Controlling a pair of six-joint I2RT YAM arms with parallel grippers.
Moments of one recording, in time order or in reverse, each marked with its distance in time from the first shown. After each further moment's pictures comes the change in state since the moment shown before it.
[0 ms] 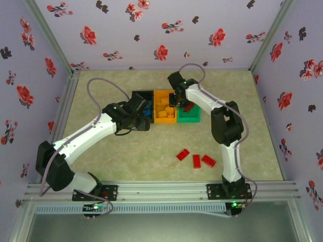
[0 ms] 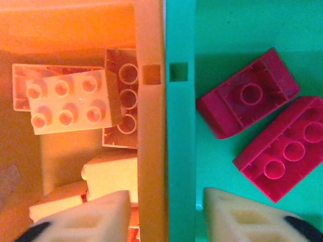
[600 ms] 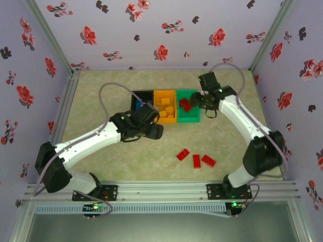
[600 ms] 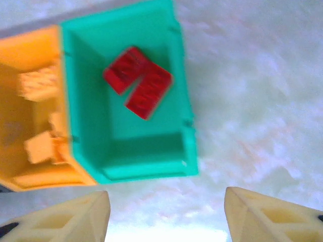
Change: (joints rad) left arm -0.203 -0.009 -0.056 0.179 0.035 0.062; right arm -0.178 -0.630 -0.504 0.037 -0.003 -0.008
